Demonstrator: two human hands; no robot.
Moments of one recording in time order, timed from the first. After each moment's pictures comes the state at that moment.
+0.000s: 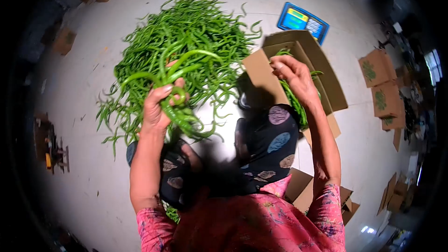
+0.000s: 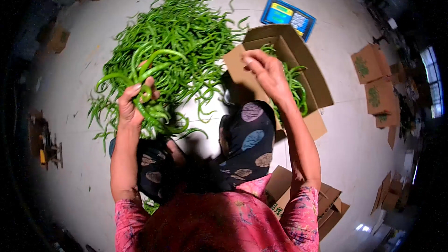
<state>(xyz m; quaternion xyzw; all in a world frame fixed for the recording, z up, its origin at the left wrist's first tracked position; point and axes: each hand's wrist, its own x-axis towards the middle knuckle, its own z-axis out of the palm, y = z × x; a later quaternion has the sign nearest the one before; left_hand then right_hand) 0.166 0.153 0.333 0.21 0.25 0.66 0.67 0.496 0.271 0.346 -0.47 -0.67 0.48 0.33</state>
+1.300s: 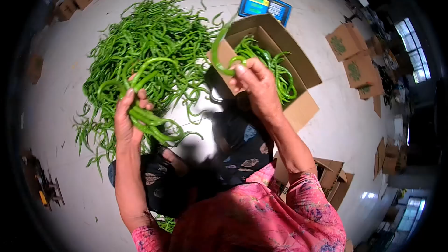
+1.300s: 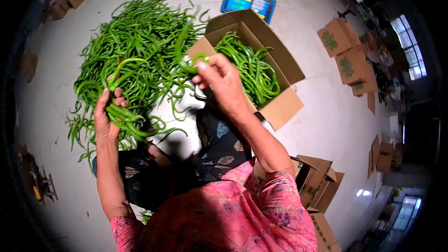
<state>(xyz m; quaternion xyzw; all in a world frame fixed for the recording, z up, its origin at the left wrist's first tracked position) 0.167 0.147 0.326 0.20 0.35 0.66 0.63 0.463 0.198 0.353 -0.43 -0.50 0.57 0.49</state>
